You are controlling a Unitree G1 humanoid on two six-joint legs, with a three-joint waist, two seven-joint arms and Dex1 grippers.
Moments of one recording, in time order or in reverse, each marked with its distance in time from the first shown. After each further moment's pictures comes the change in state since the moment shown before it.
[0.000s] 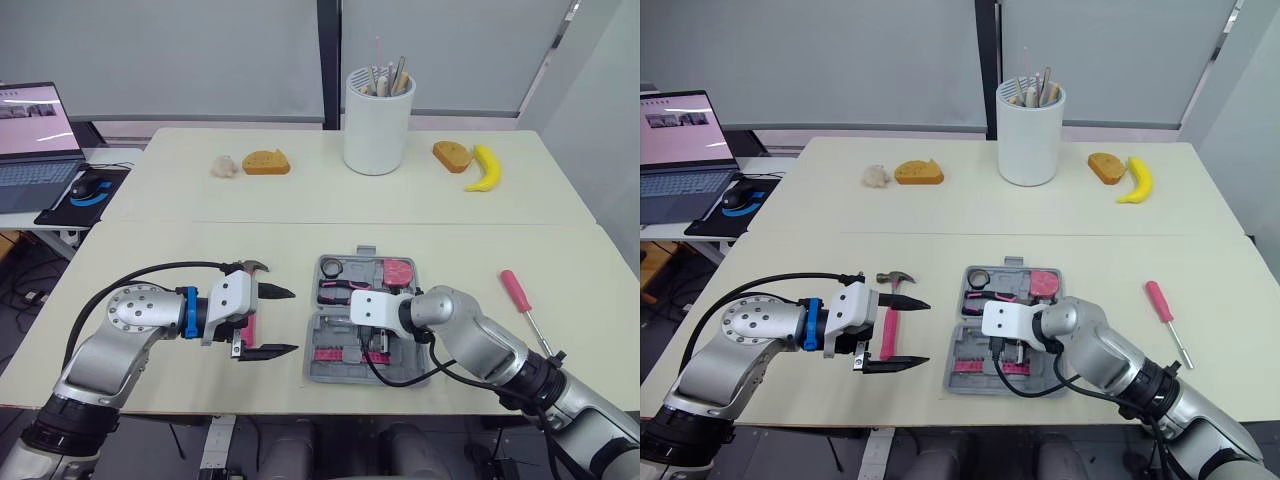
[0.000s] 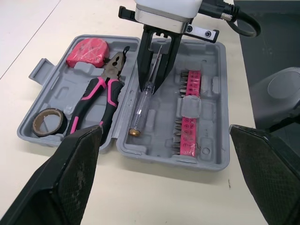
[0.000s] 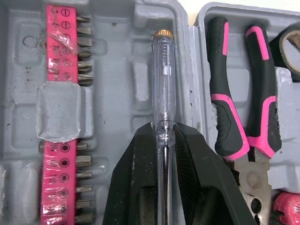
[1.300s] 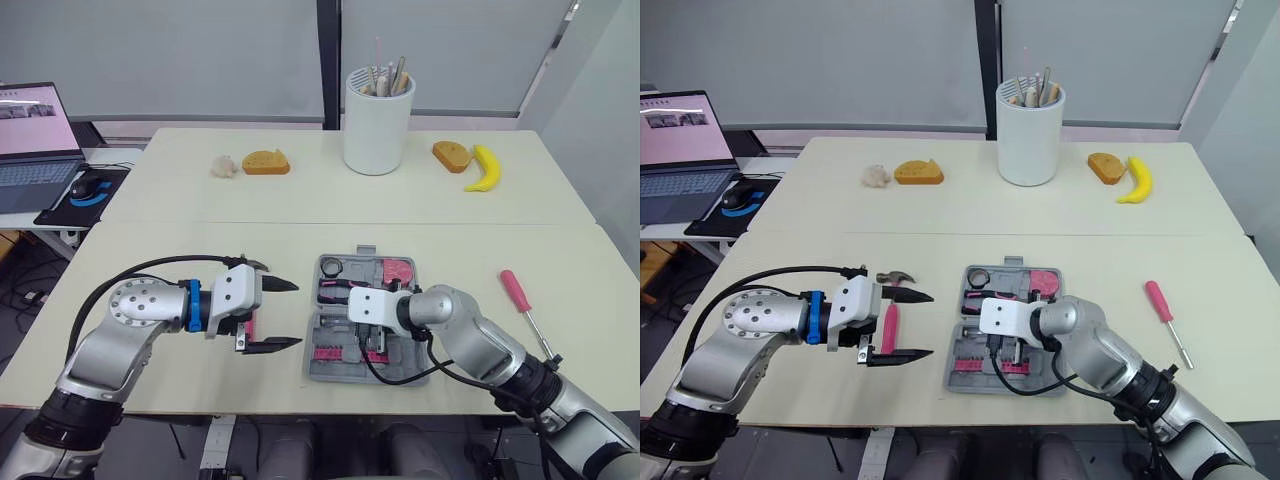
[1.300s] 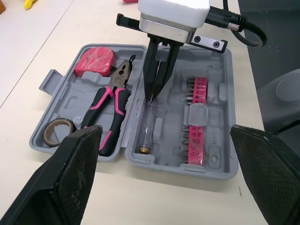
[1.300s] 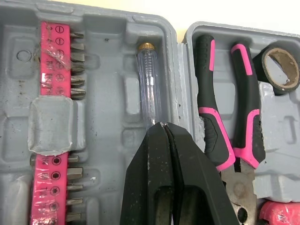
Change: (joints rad) left arm -0.032 -0.009 -0.002 -0.020 0.012 0.011 0.015; right arm 0.025 0.029 -0.047 0.008 -0.048 -0.046 0.007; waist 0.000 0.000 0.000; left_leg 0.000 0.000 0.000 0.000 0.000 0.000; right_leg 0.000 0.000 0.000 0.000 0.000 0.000
